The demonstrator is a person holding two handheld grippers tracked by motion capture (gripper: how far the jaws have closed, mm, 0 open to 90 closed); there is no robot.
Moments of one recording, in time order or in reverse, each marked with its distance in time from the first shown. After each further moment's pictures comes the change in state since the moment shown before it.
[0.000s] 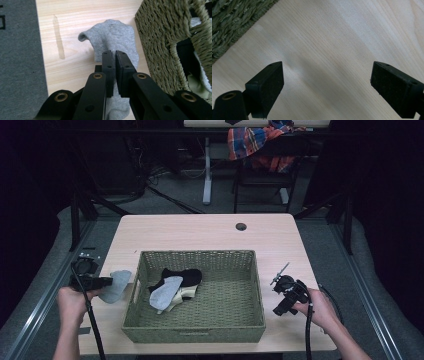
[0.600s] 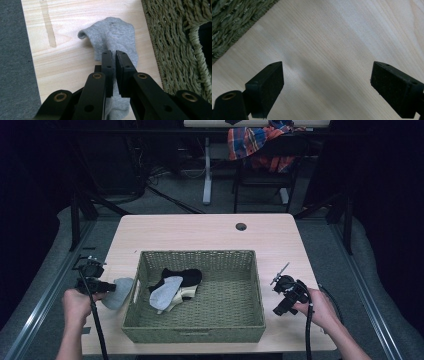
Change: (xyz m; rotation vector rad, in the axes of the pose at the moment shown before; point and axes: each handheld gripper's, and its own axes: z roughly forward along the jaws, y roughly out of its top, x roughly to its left) left arm 0.005 -0.005 0.021 0.104 -0.023 -0.014; right arm 0.001 -0.001 0.000 -0.011 -0.001 0.010
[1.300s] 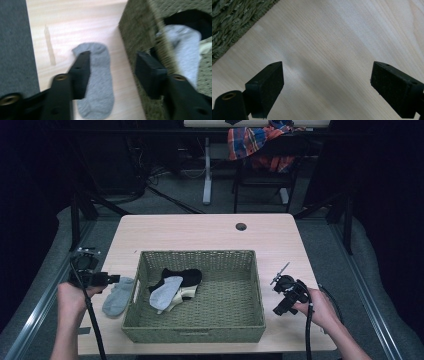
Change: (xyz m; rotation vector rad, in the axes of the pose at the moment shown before) left arm -0.029 0.013 -0.052 -0.163 -0.011 0.051; right arm -0.001 0.001 -0.001 0.011 0.008 -0.010
